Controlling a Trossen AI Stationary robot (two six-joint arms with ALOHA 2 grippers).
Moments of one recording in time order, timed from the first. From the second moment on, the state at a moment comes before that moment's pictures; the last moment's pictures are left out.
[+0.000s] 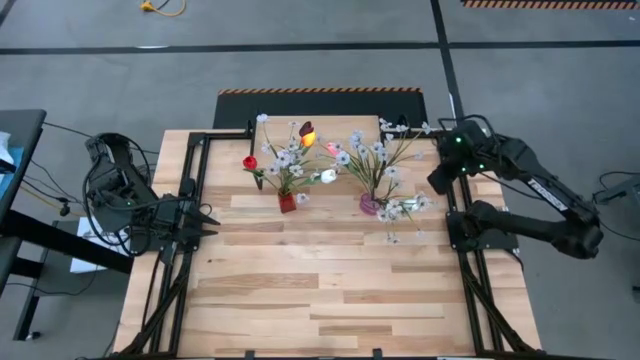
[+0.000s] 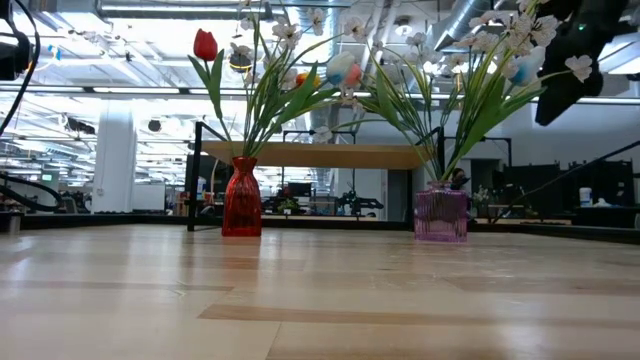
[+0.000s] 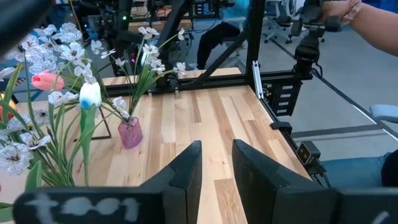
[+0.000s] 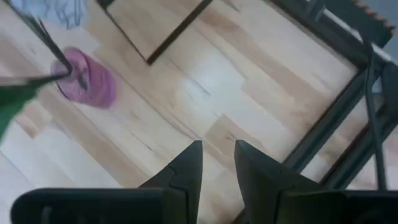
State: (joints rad) left arm -0.92 0.61 0.95 -0.69 -0.77 -0.26; right arm -0.78 0.80 0.93 -1.22 -0.03 0.02
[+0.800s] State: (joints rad) left arm -0.92 0.61 0.95 -0.72 -0.77 -0.24; right arm -0.64 0.85 0.93 -1.09 -0.11 0.24
